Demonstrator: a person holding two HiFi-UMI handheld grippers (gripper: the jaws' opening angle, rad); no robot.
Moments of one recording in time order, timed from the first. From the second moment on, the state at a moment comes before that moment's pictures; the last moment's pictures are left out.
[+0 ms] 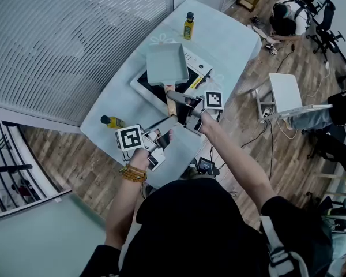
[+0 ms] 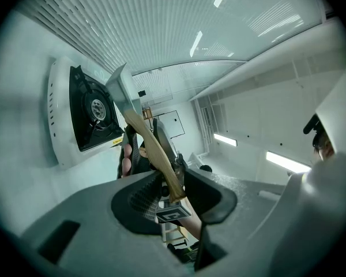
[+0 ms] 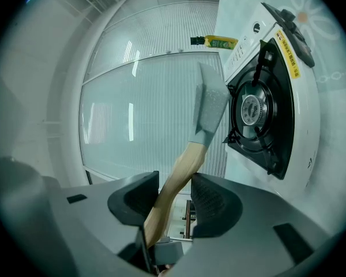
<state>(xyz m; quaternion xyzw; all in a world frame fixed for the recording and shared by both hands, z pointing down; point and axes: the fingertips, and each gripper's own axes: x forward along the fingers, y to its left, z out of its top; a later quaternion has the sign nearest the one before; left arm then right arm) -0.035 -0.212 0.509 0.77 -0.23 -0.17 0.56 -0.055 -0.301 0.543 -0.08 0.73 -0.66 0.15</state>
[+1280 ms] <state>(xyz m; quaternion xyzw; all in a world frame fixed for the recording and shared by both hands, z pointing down) -0.029 -0.196 0.420 0.85 -0.22 -0.15 0.46 -0.047 -0.290 0.426 -0.05 0.80 -0.56 0.18</state>
